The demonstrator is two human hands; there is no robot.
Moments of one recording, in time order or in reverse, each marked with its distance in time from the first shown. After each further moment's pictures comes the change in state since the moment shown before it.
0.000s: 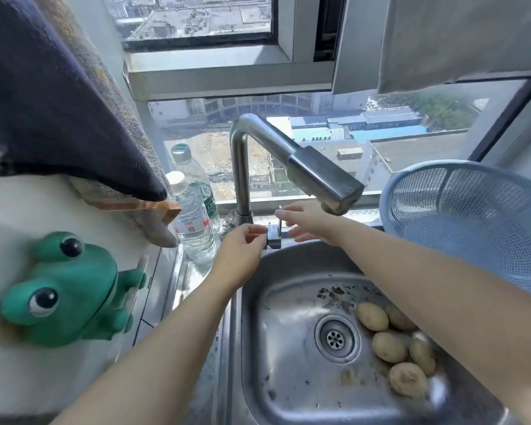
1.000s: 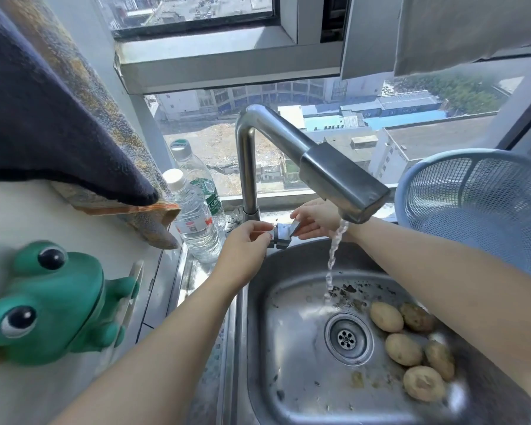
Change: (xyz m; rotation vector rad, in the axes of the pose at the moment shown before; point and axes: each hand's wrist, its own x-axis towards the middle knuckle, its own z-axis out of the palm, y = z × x) left_hand 0.007 0.002 0.005 -0.001 0.037 0.000; right_hand 0.033 0.026 -0.015 0.119 -0.107 0.017
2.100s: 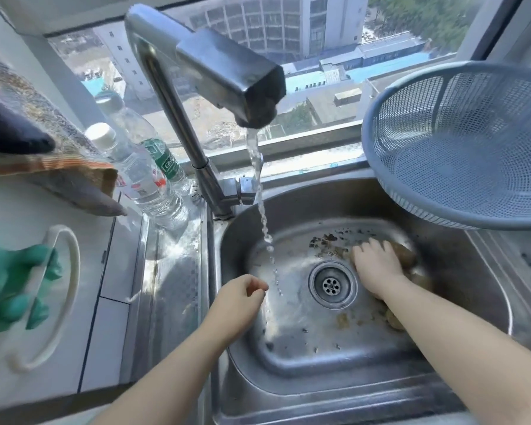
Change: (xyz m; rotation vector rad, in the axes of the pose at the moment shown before) left_hand -0.078 -0.093 0.043 0.440 -0.313 -0.159; right_hand -0.096 0.218 -0.017 -1.513 0.256 0.306
